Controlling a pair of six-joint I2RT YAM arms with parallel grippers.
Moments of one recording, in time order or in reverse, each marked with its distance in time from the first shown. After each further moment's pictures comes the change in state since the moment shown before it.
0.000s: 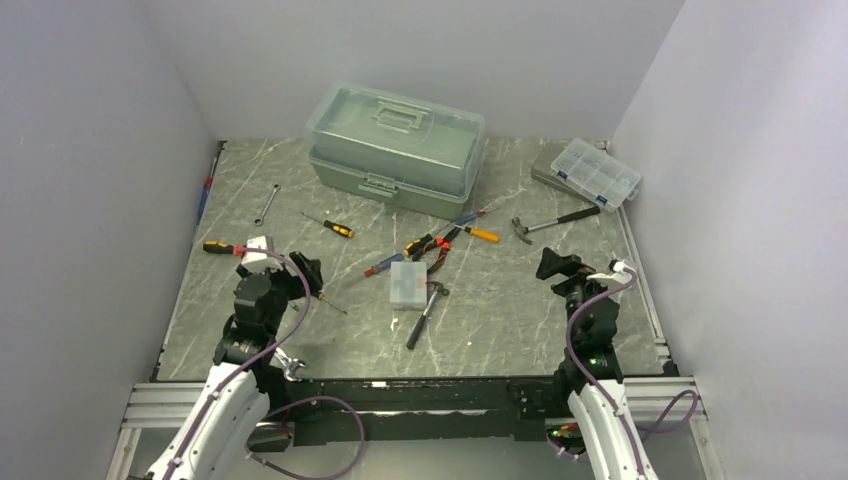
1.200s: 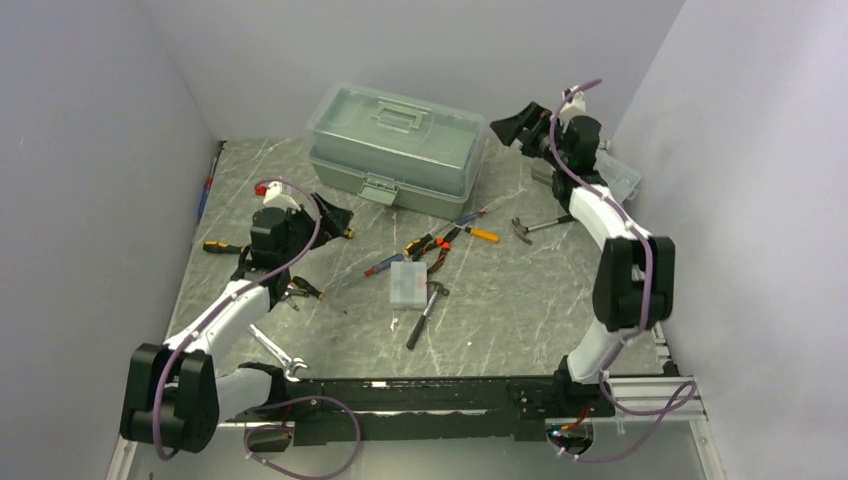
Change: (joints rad) left arm 0.000 0.613 0.349 0.255 0.296 -0.280; right arm 0.000 1.363 1.149 0.151 -0.591 0.092
